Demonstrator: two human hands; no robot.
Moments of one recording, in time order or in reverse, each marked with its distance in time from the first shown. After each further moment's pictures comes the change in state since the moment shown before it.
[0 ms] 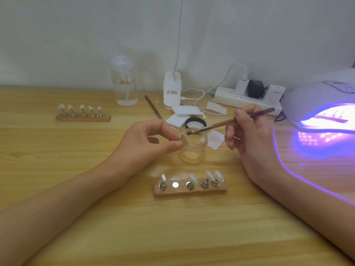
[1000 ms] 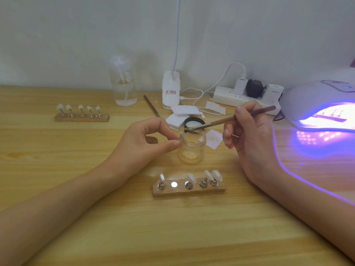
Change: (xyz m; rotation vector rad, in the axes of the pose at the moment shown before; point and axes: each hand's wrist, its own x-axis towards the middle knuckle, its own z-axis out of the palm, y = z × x) left_hand -0.001 -0.004 0.000 -0.008 -0.001 0.056; right_hand -0.001 0.000 0.001 0.035 -0.041 -0.033
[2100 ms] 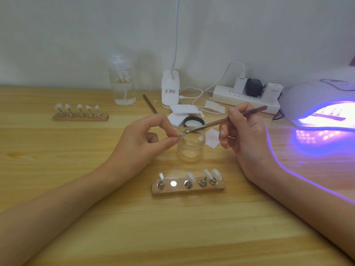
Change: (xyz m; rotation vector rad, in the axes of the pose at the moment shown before) left_hand 0.003 -0.005 -0.001 0.085 -0.001 0.111; right_hand 0.003 0.004 -0.001 -0.019 -0.017 0.064
